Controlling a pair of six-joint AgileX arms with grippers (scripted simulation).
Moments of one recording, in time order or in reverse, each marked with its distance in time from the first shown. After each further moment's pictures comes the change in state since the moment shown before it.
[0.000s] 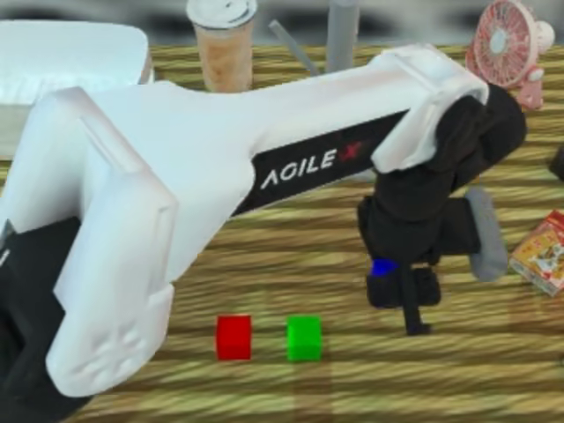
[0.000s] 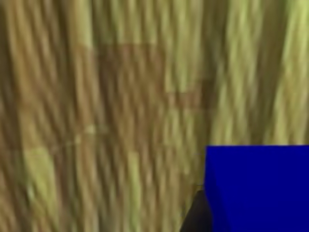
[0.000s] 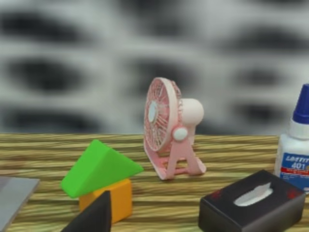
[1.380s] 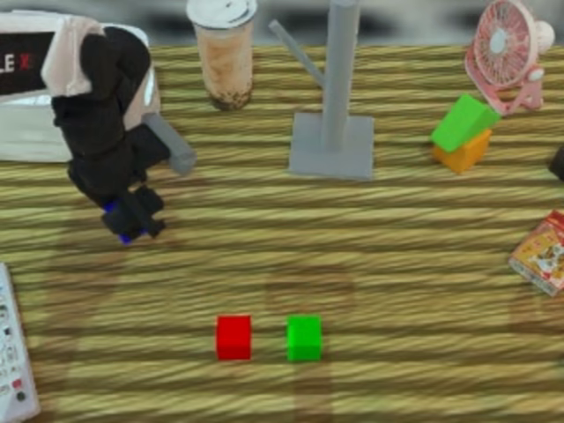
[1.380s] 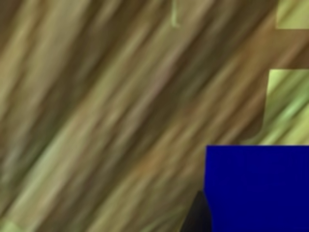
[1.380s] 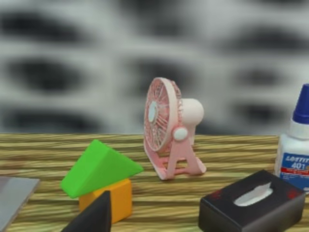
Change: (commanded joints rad) left arm 0.714 -0.189 -0.510 0.318 0.001 0.068; right arm 0.000 0.000 0.000 0.000 0.000 0.000
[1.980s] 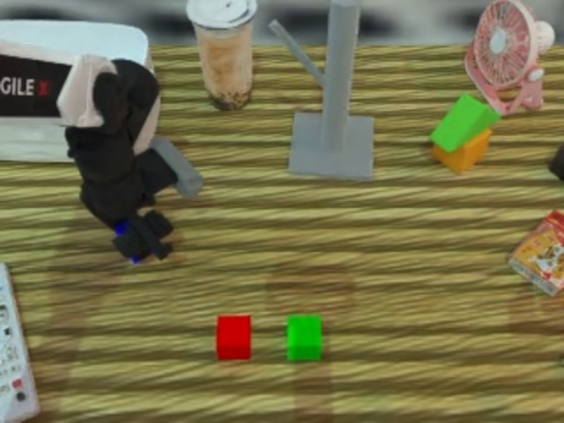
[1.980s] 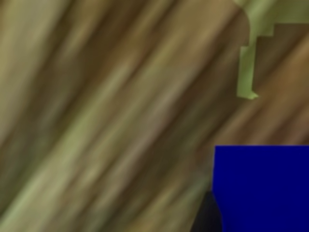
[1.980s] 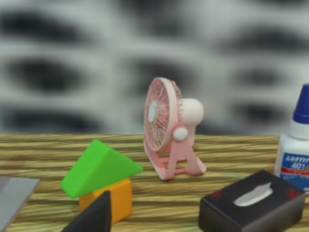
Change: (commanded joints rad) left arm -0.012 0.079 -0.083 0.156 -0.009 0.008; right arm 0.000 0.000 0.000 0.000 0.000 0.000
